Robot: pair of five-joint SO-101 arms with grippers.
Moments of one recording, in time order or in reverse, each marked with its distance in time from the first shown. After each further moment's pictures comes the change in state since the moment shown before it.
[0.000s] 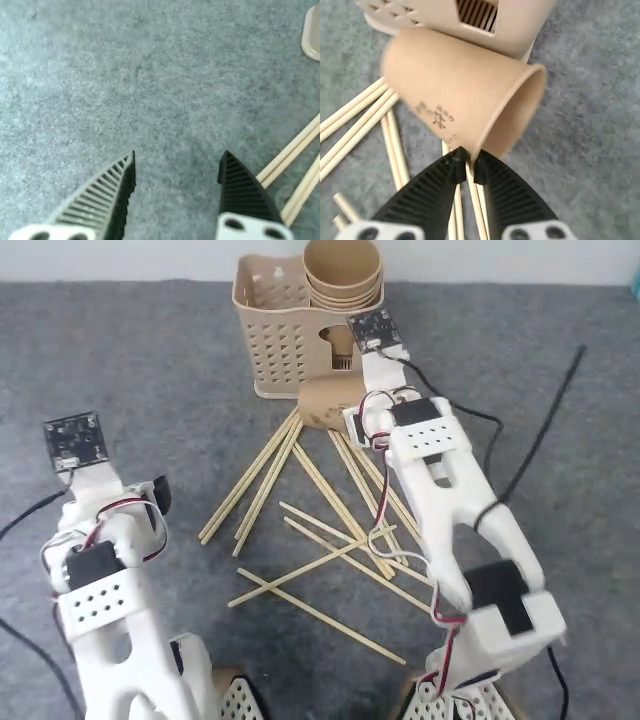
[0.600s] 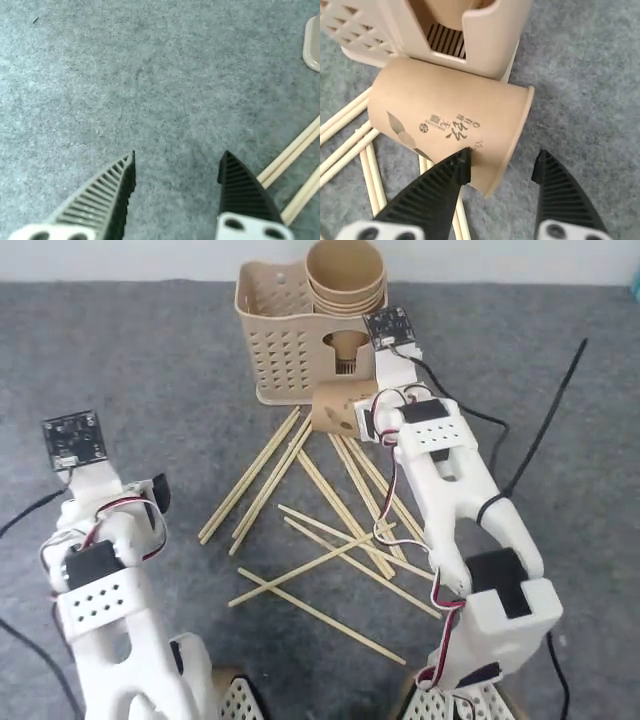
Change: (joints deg) left arm 0.0 0.0 -0.7 0.0 0.0; right arm 2.4 7.2 0.2 -9.8 0.1
